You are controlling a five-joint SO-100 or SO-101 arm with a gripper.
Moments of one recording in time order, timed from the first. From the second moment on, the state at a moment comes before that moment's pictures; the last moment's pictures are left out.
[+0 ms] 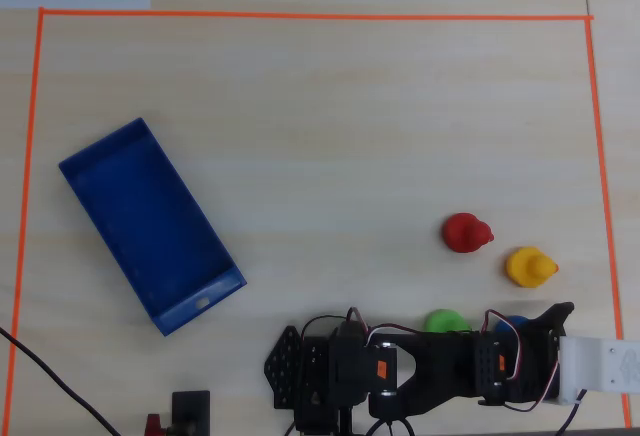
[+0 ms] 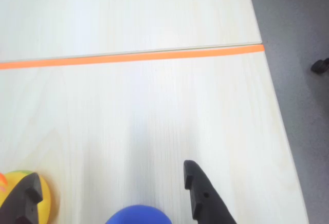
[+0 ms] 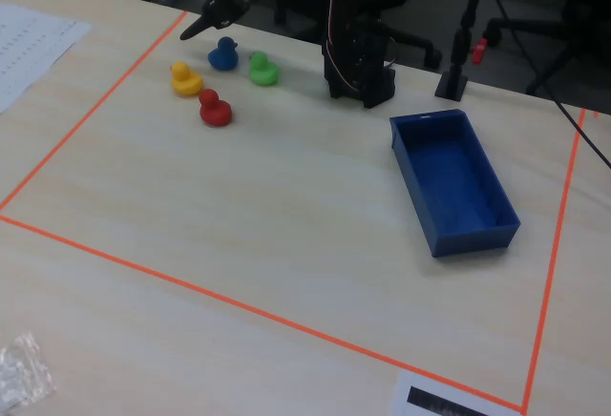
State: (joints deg) arm 96.1 103.8 137.5 -1.0 -84.8
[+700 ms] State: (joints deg) arm 97.3 107.5 146.2 -4.6 -88.2
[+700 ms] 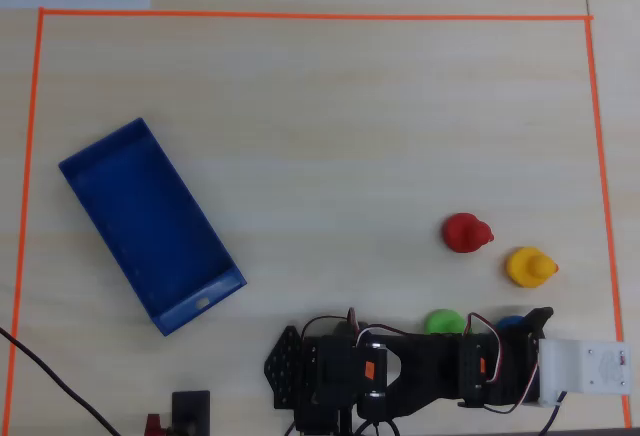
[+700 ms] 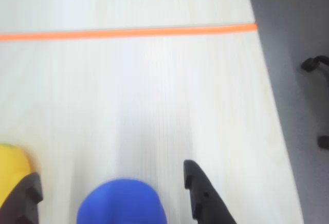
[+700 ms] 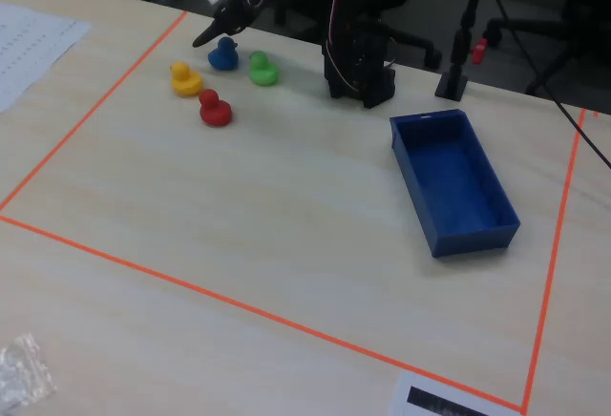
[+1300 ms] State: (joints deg) arm 96.8 109.9 155.0 -8.3 -90.1
